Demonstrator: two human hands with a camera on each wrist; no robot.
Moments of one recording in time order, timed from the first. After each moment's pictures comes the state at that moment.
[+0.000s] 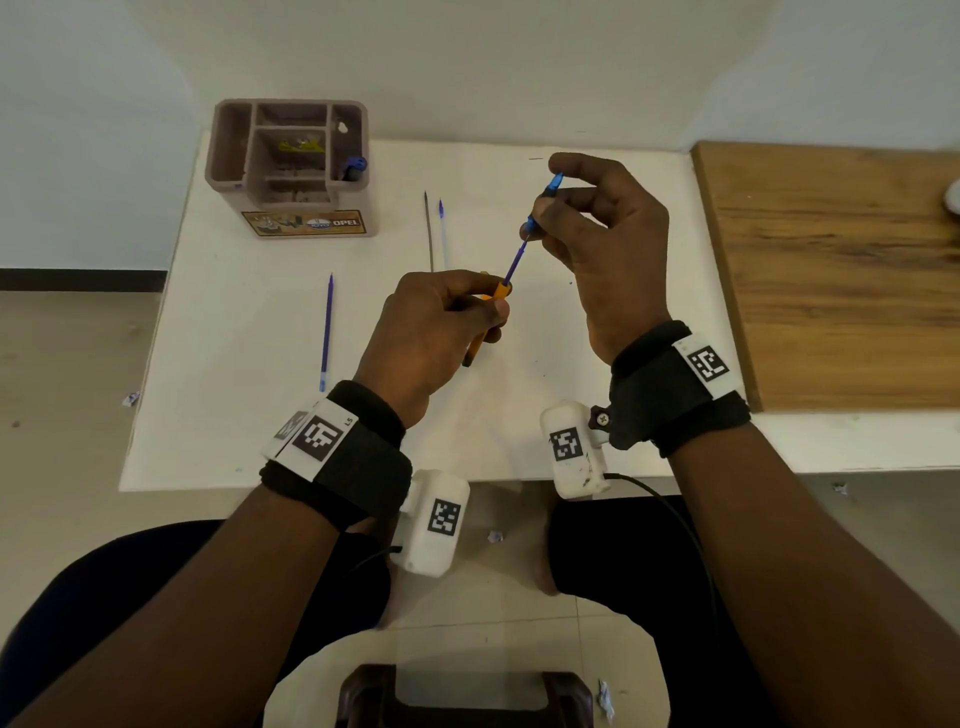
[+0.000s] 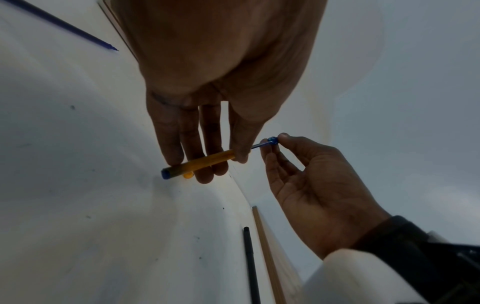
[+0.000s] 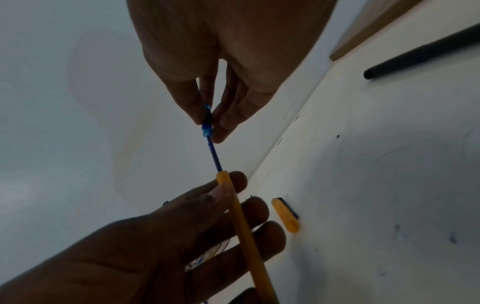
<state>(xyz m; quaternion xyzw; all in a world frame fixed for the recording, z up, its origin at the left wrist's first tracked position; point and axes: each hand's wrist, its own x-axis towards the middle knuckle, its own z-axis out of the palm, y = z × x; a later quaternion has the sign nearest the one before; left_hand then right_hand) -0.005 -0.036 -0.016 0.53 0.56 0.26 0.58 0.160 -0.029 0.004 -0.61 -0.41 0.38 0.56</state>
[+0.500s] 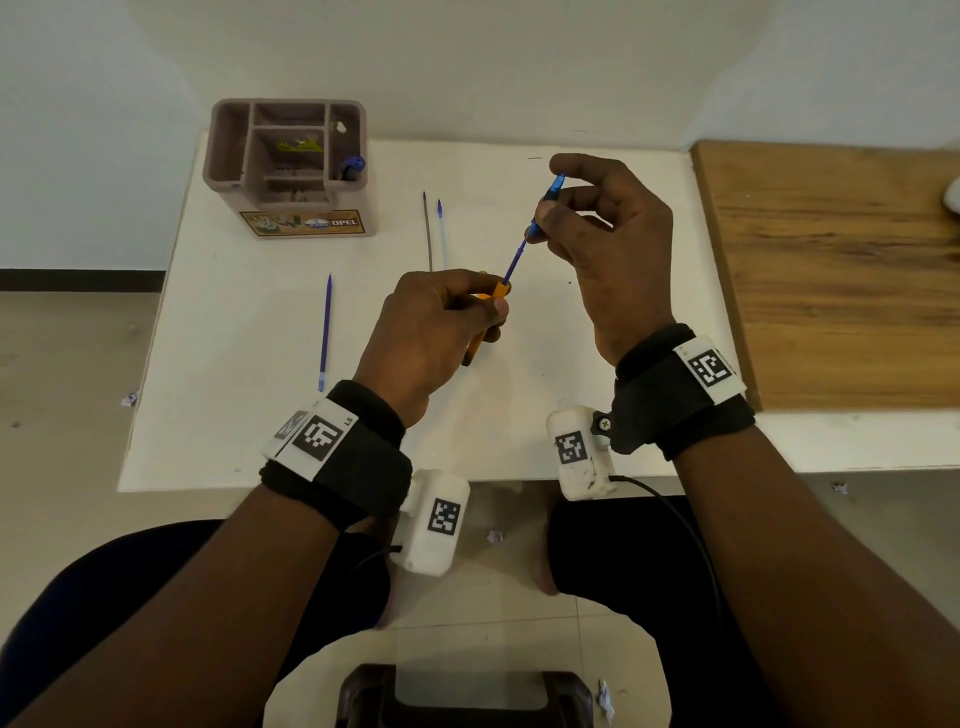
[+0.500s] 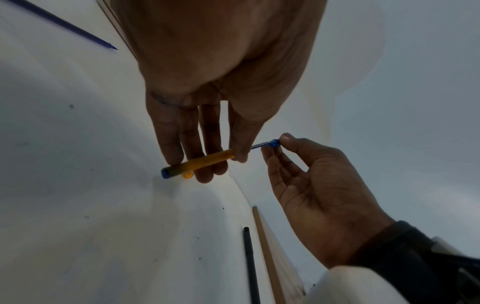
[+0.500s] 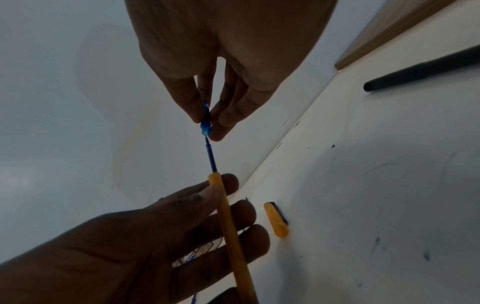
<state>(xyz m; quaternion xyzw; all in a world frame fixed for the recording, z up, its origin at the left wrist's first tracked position) -0.004 -0.035 -0.016 0.53 0.56 0.26 0.58 0.164 -0.031 0.002 -0.63 -0.45 0.34 0.53</state>
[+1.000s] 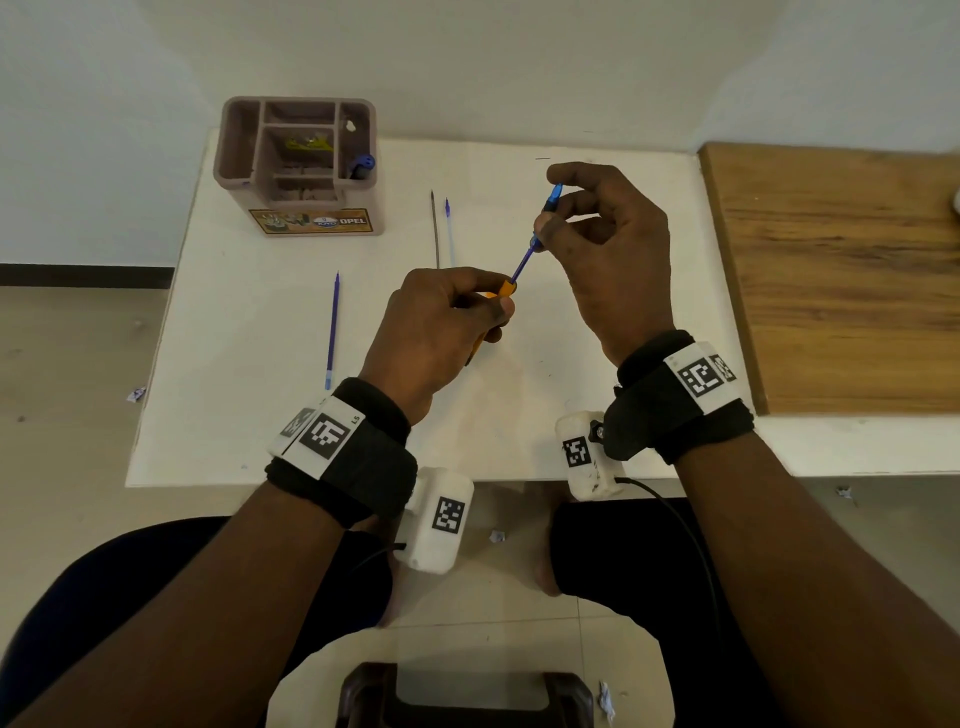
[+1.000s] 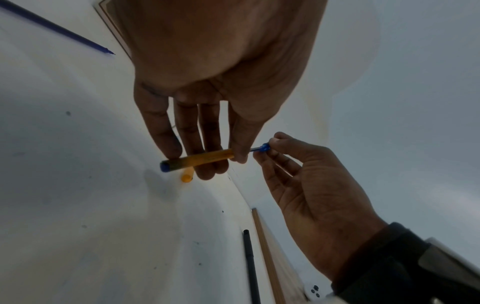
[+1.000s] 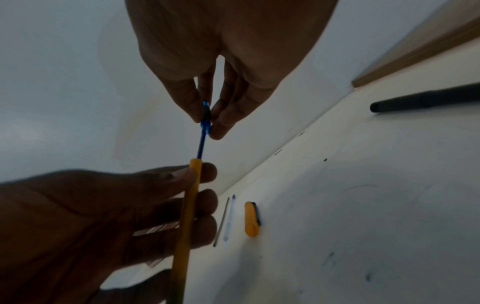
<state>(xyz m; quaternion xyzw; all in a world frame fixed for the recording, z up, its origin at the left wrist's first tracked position) -0.005 -0.033 -0.014 0.55 0.56 0.25 0.57 0.162 -0.030 -0.006 -0.65 -0.52 0.27 0.49</state>
